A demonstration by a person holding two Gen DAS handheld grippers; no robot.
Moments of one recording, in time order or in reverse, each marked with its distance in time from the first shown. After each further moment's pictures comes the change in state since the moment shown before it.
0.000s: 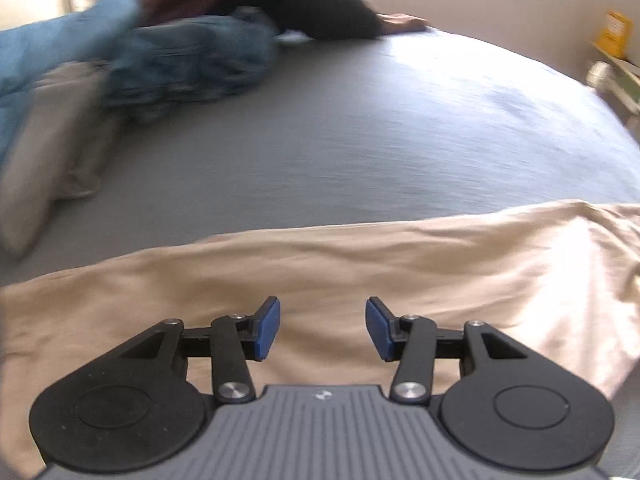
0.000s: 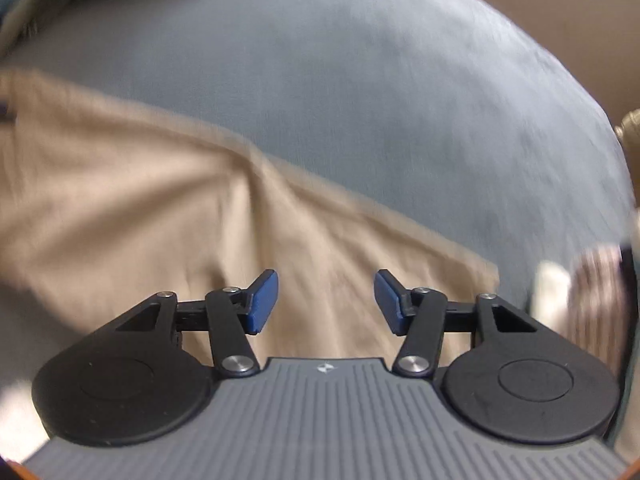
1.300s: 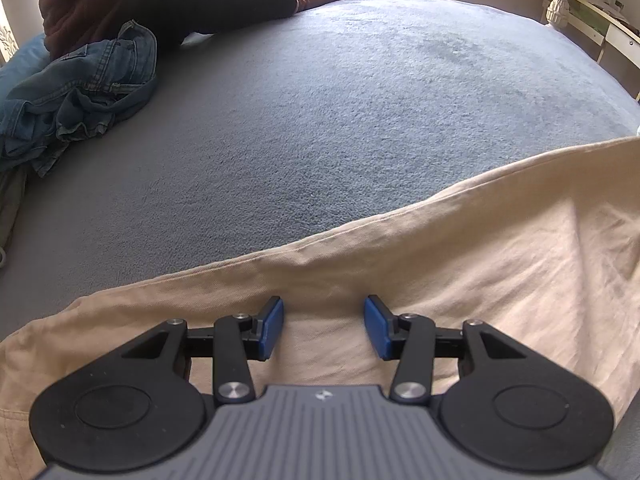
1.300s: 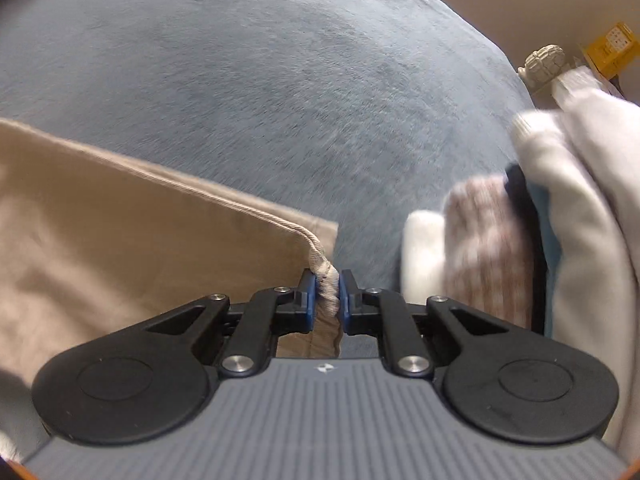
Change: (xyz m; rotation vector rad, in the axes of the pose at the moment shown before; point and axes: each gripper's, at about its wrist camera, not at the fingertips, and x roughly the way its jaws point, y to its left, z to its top) left arm 0.049 -0.060 0.023 0.166 0.031 0.031; right arm 0.049 -0.107 -0.004 0.151 0.048 -0.250
